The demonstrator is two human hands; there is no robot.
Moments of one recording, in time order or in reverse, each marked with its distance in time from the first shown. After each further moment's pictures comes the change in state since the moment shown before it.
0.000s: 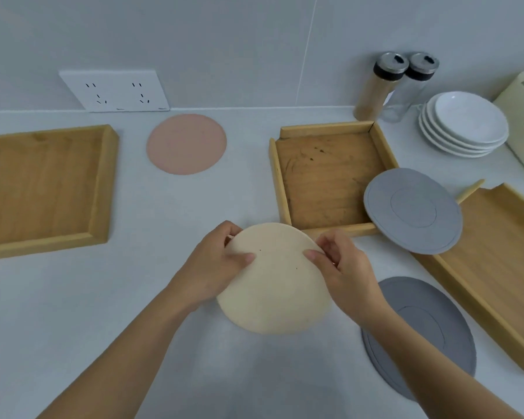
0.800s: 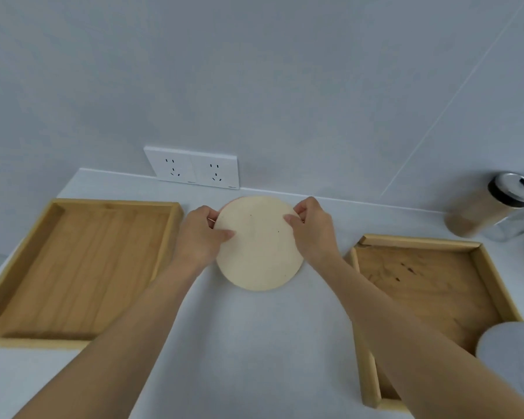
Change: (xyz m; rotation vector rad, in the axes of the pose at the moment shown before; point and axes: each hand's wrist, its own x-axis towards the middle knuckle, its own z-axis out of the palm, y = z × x) left_hand 0.163 -0.006 -0.161 -0.154 0.537 -0.071; right_hand 0.258 -0.105 0.116 -0.072 -0.032 -0.015
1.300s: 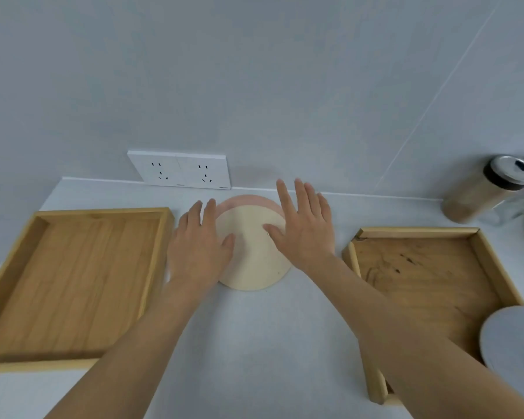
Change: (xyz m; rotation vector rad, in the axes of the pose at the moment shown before) left_hand -0.003 -0.013 0.016 0.800 0.145 0.320; right_hand 0.007 0.026 0.020 -0.847 0.229 -0.401
